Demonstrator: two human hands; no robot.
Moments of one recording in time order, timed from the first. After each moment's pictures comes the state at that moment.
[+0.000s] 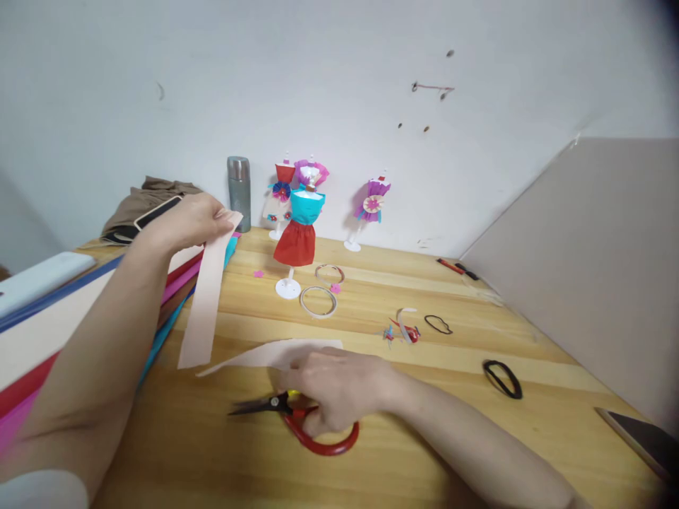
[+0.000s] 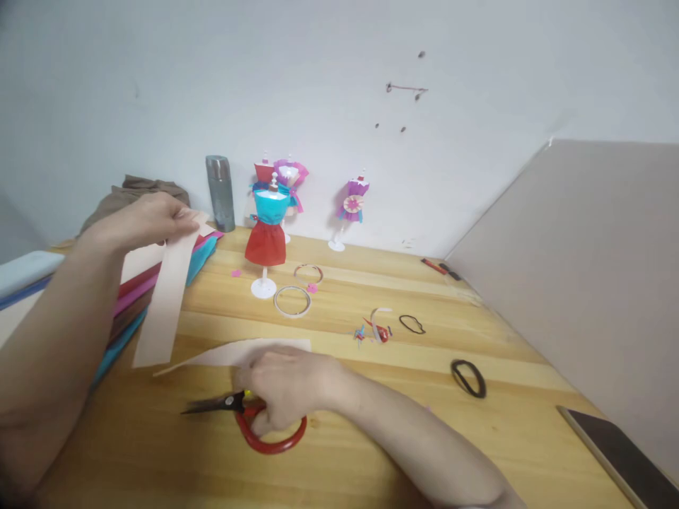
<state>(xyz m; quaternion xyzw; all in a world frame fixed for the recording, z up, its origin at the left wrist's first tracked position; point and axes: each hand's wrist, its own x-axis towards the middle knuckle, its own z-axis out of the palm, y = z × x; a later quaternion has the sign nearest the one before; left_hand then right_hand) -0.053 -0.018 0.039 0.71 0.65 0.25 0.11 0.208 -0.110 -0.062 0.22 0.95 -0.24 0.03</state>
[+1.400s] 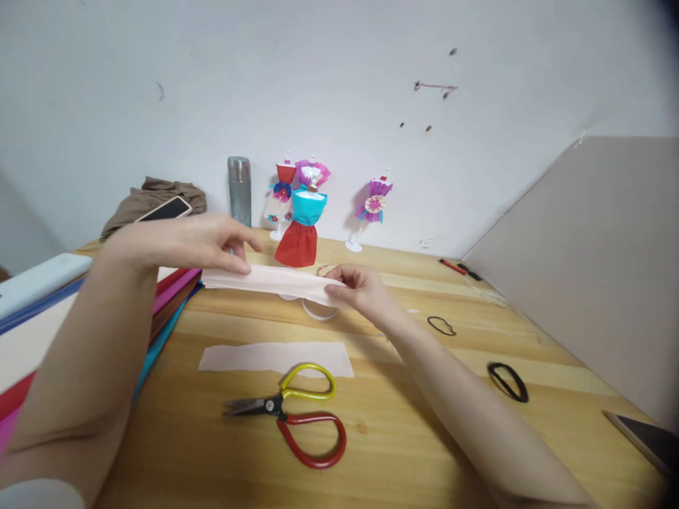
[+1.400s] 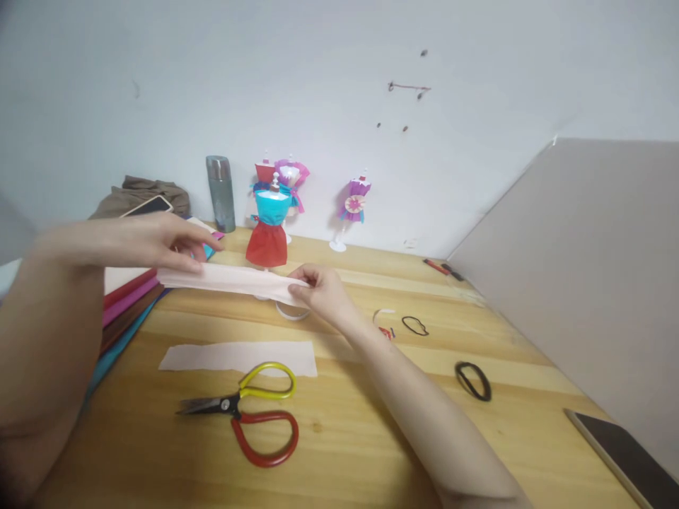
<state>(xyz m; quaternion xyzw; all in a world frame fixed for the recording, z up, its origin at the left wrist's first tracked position) -0.047 -0.041 0.055 0.86 0.48 0.05 0.15 0.241 -0.036 -0.052 0.46 0.67 -0.43 -0.40</state>
